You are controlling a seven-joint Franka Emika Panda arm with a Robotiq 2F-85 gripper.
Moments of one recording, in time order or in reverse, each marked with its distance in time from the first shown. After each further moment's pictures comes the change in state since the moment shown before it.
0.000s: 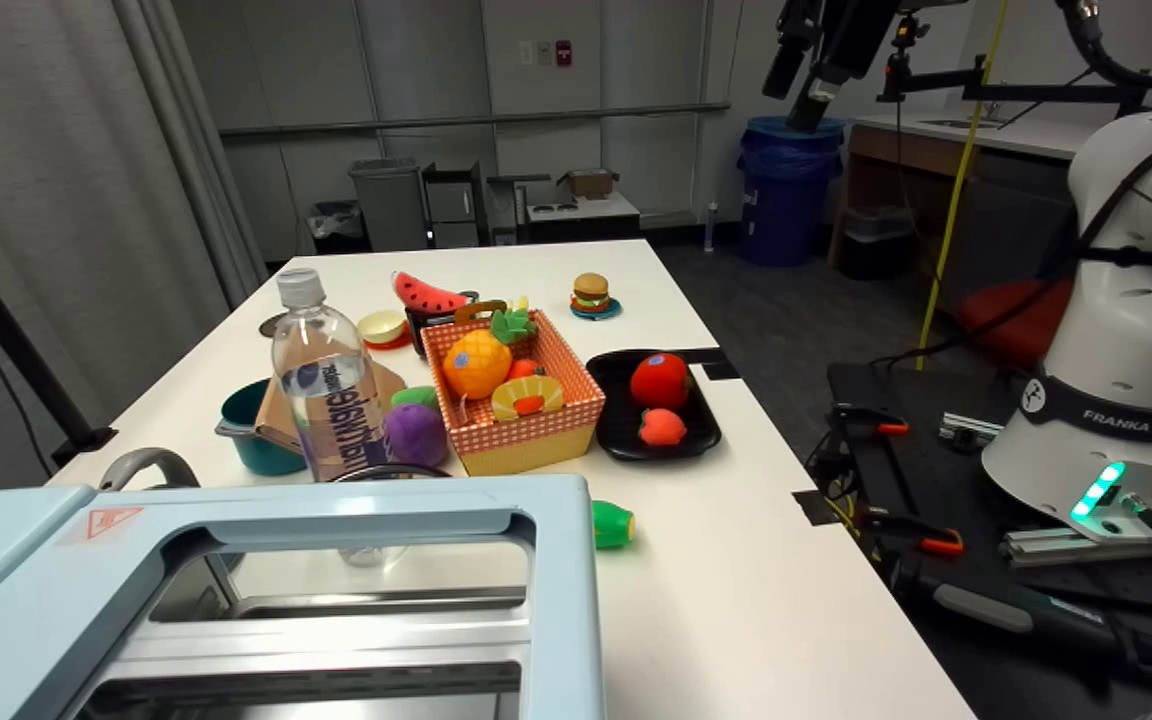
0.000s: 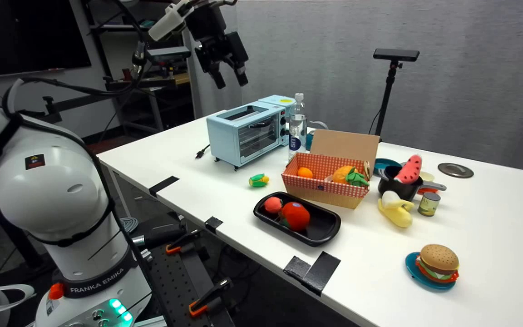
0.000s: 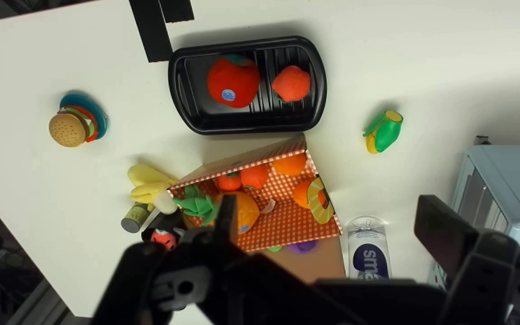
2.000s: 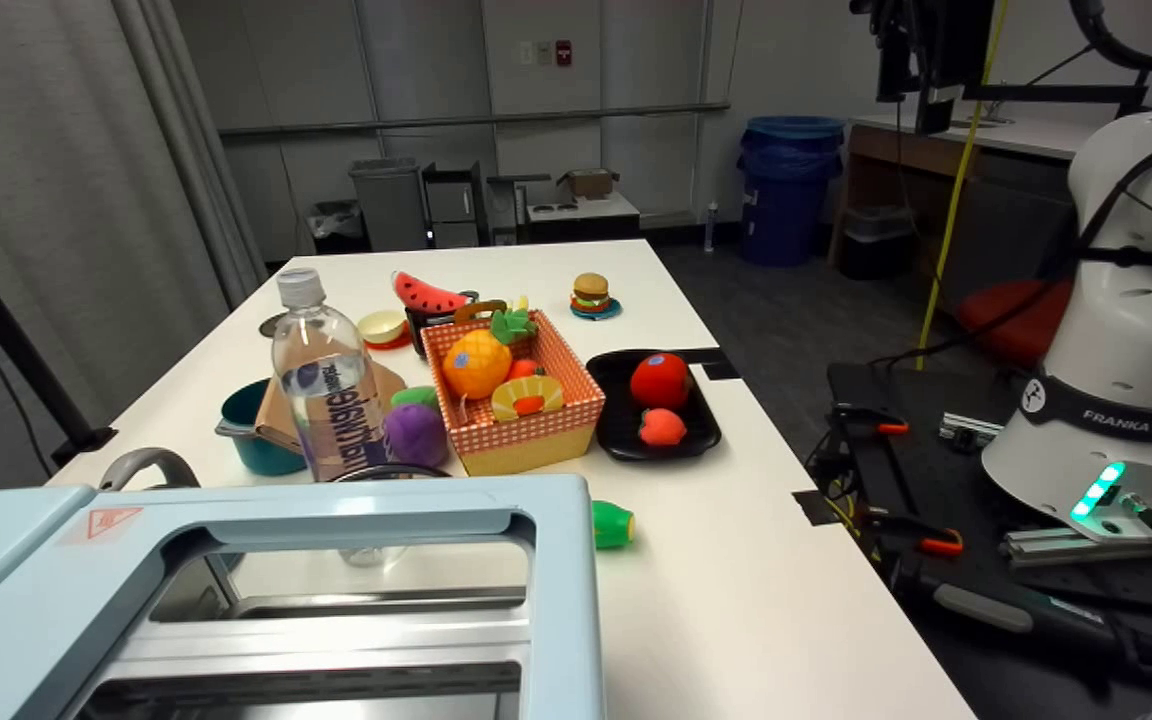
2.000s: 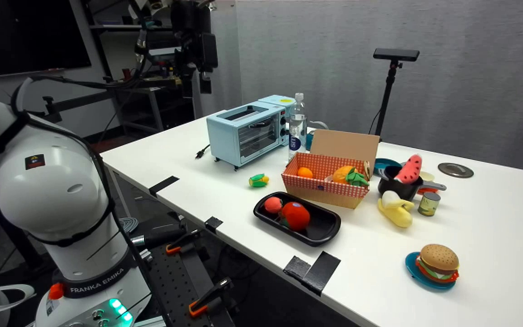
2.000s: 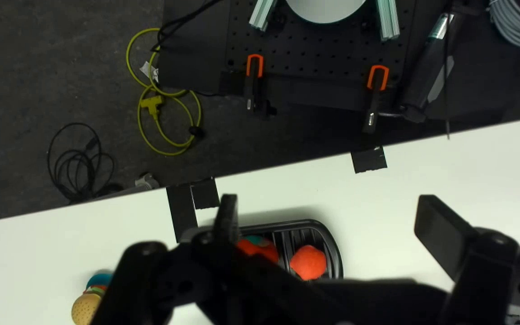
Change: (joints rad) arm 0.000 0.103 0.001 0.167 0.000 -0.562 0.048
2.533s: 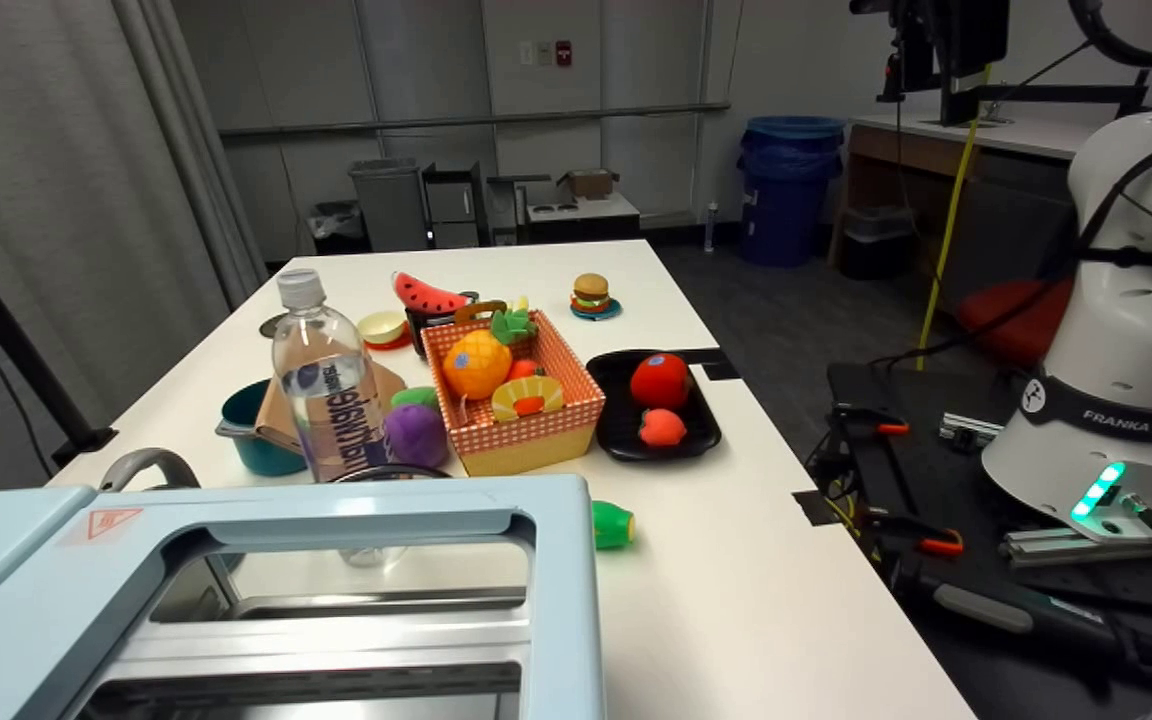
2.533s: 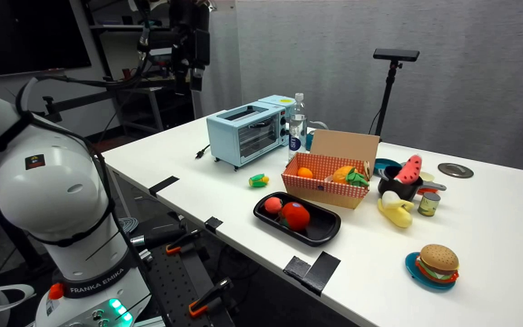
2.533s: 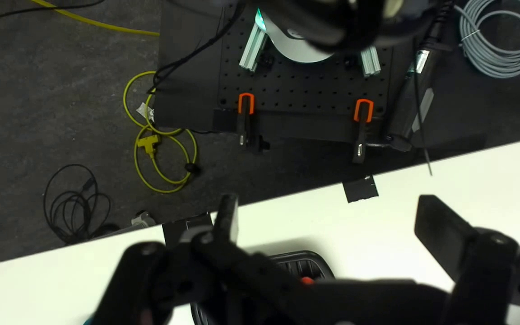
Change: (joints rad) arm 0.000 0.051 0.001 0.059 0.031 -0.106 0.048
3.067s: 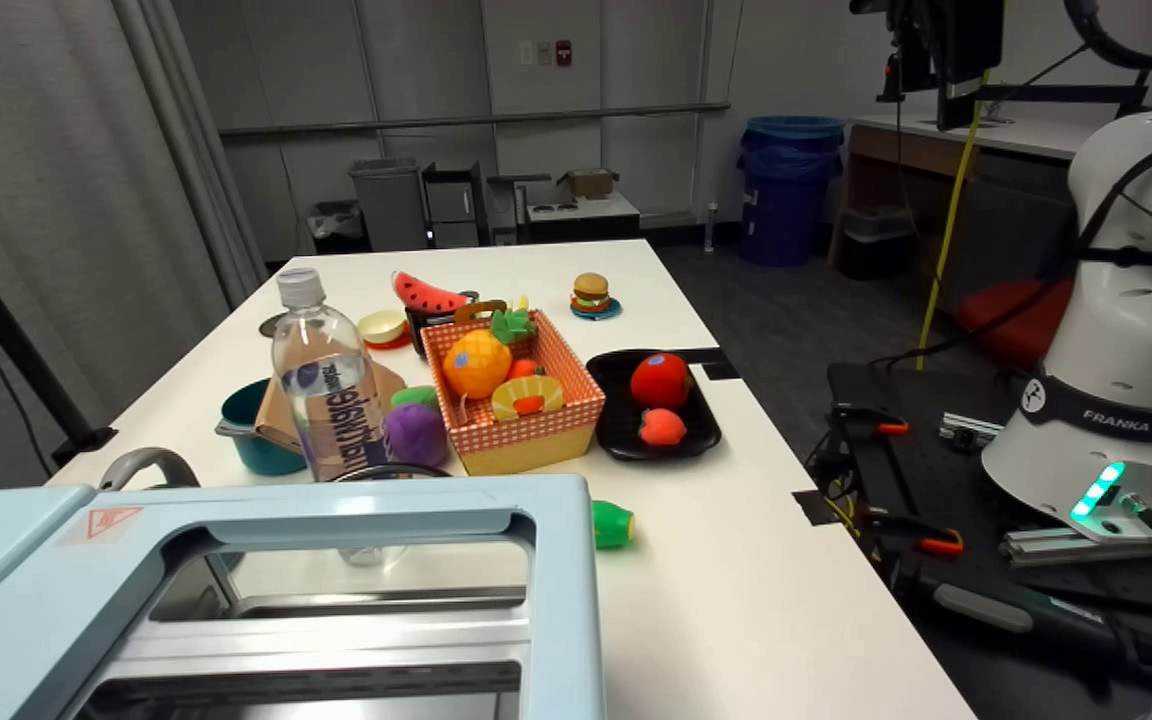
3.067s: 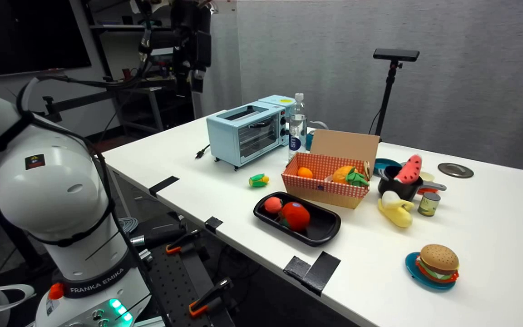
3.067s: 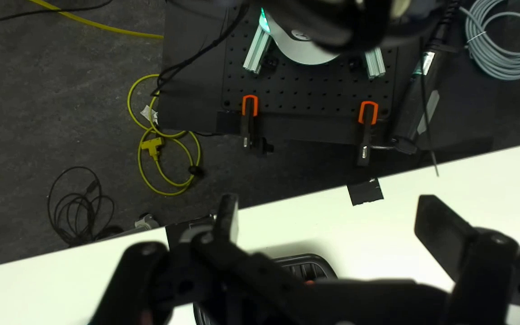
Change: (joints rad) arm 0.000 0.009 0.000 -0.004 -0.011 0.001 0.000
